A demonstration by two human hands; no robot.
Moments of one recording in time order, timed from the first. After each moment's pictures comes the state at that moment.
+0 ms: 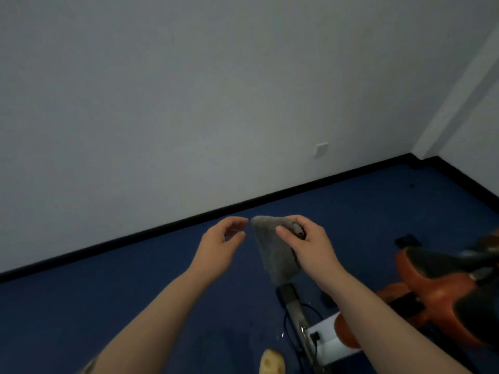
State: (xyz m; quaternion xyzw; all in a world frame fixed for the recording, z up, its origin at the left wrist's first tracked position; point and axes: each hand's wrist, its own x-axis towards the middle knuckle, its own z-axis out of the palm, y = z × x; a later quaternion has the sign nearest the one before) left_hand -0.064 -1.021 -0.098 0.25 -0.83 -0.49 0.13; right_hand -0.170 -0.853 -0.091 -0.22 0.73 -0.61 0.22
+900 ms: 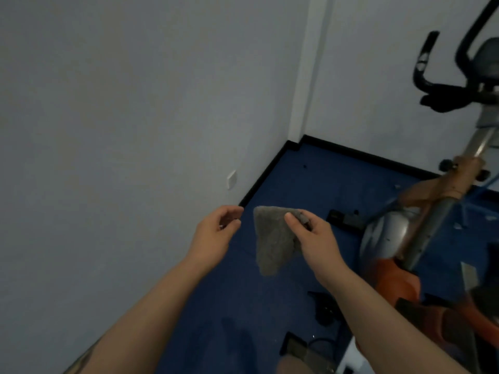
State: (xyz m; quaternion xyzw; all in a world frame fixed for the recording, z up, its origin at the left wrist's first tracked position) left_hand -0.445 -1.213 -0.085 -0.06 -0.82 -0.56 -0.02; right_hand -0.400 -1.018 -0.071 0.10 0.70 -0.71 -0.02
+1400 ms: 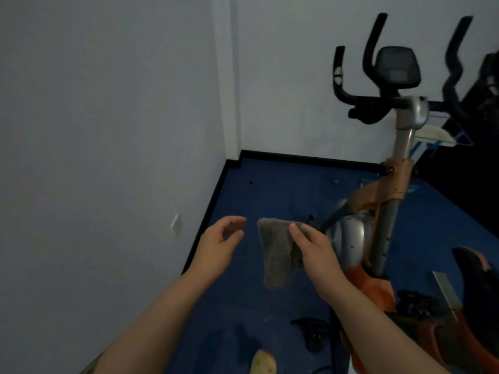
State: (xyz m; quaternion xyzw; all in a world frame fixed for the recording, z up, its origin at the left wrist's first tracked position) left_hand -0.625 -1.104 -0.098 -0.22 -0.79 -0.56 -0.13; right_hand -0.517 -0.940 -0.081 0.23 0.66 -0.70 -0.13
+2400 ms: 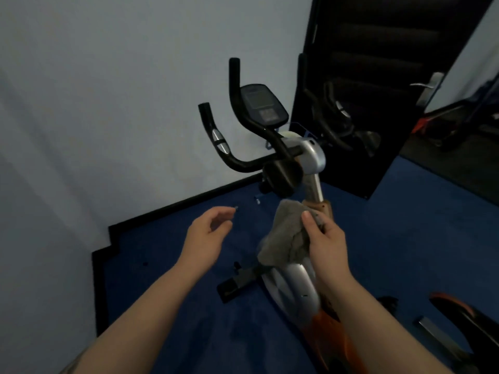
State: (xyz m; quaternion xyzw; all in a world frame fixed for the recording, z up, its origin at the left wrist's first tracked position) left_hand -0.919 -0.775 -0.049 -0.46 -0.66 -0.52 -0.27; right_hand -0.716 -0.712 -0.036 0.46 0.51 -0.53 -0.50
